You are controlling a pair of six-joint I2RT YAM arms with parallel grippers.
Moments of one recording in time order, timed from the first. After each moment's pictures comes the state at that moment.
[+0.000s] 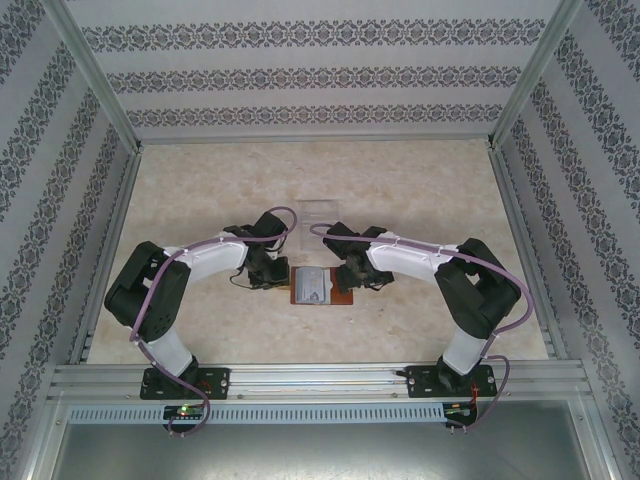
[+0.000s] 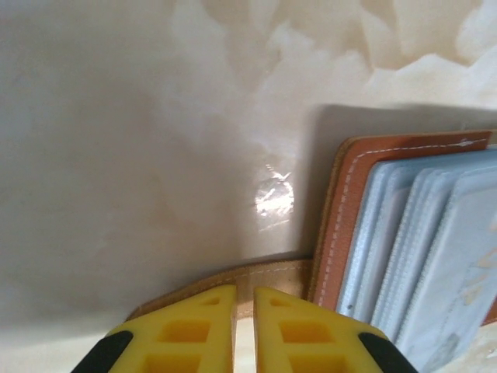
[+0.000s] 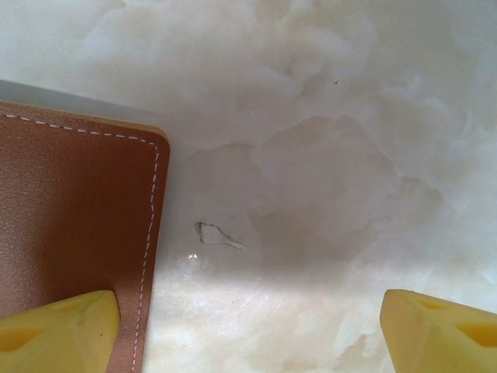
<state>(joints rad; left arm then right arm) -0.52 1.69 0.96 -0.61 0.27 -0.66 0.74 1.74 1.05 -0.82 0.19 0.55</state>
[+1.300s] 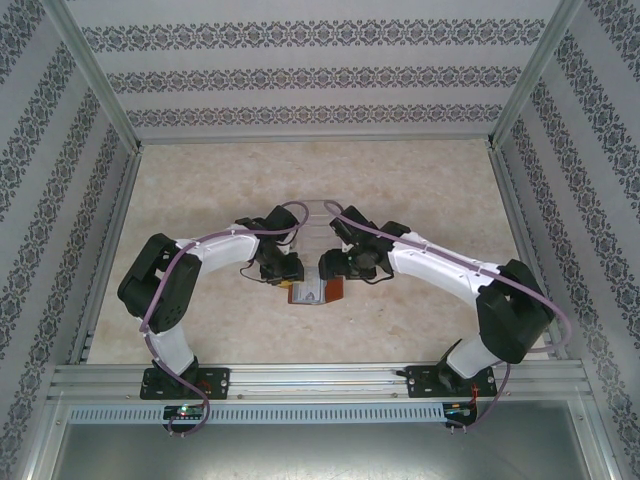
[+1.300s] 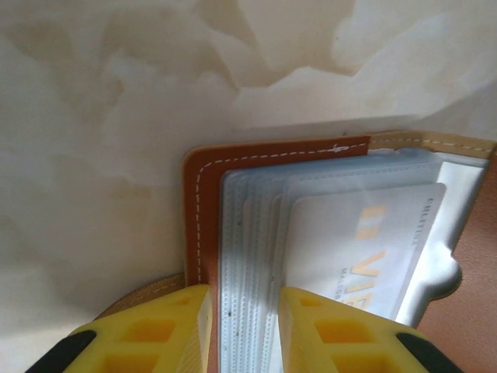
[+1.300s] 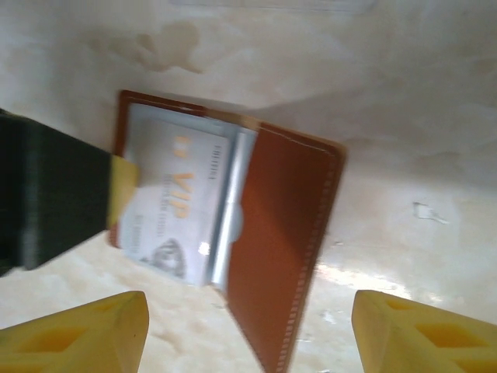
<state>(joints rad) -0.56 1.78 1.07 -0.64 0.34 -0.65 0.74 1.53 1.07 -0.69 -0.16 0.68</state>
